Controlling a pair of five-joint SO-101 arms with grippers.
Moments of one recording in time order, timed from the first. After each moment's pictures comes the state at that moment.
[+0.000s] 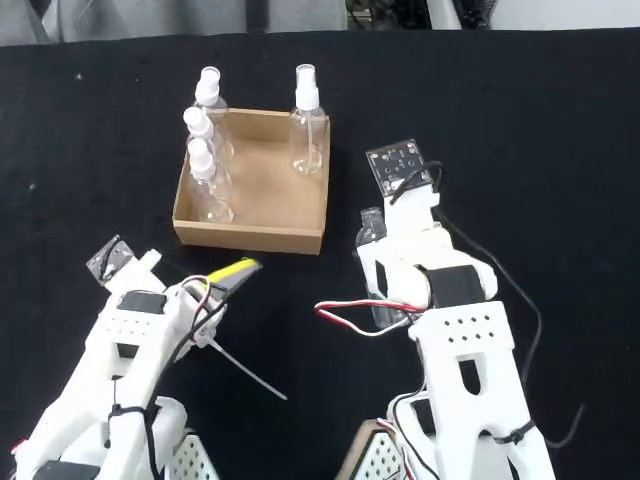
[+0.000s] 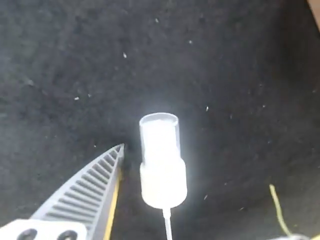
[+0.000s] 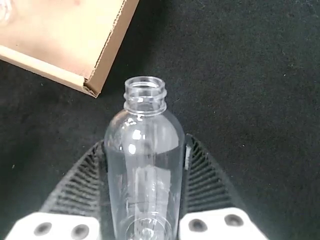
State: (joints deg) left arm 0.9 -37.8 73.5 51.0 48.4; right arm -8.5 -46.8 53.2 60.1 10.3
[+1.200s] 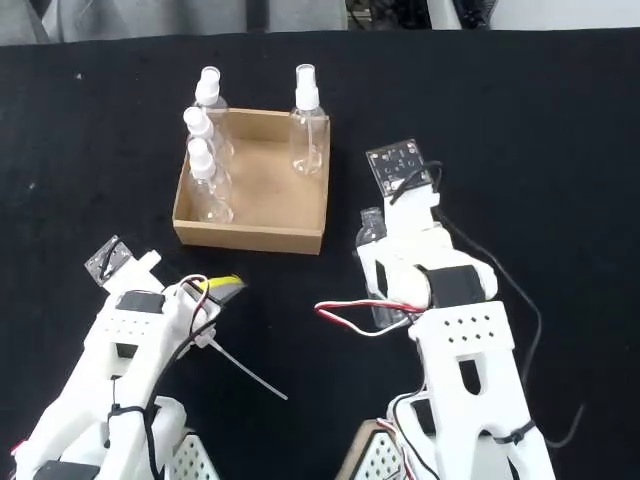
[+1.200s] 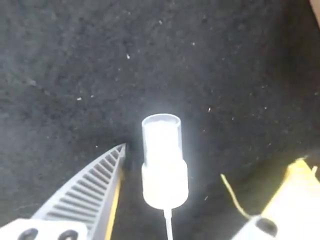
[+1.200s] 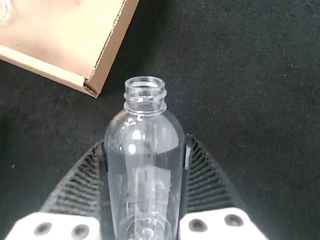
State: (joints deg) left arm 0.4 -37.8 73.5 50.9 48.6; right arm -8.5 -46.8 53.2 60.1 10.3
